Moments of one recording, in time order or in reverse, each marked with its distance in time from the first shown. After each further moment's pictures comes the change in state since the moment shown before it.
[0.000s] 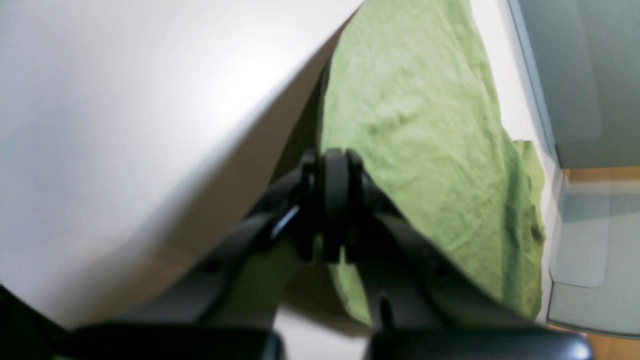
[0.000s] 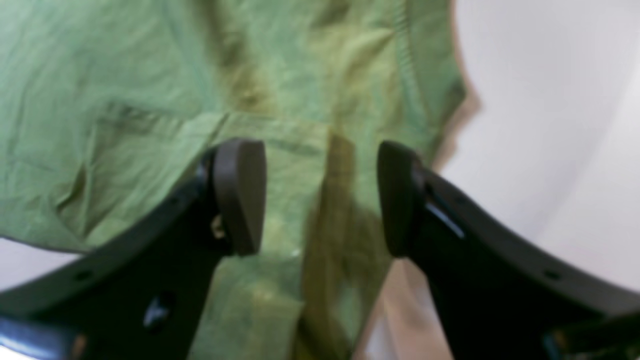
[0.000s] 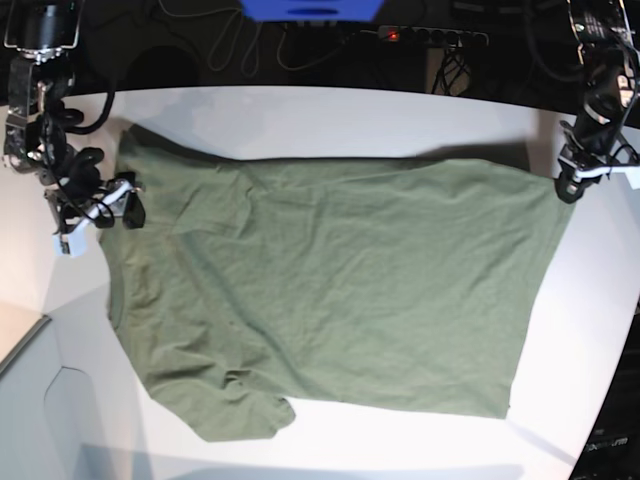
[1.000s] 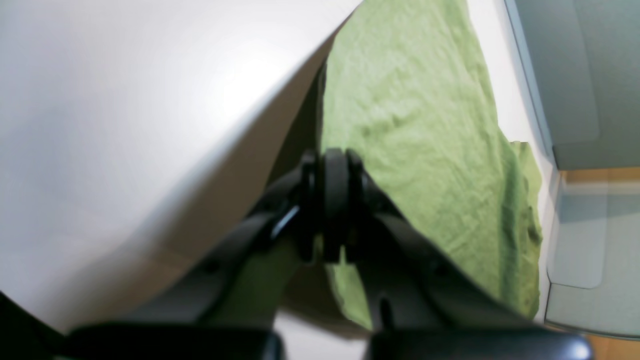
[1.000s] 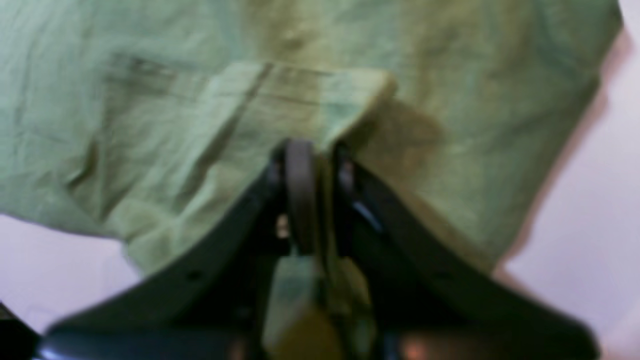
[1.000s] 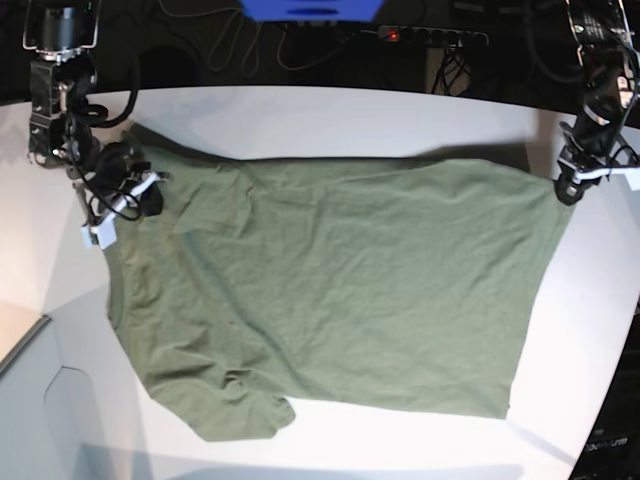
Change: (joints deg) left arm -0.3 0.2 0.0 0.0 0.0 0.0 0.0; right arm 0.6 -2.9 -2.7 -2.5 0.3 0.0 -0.6
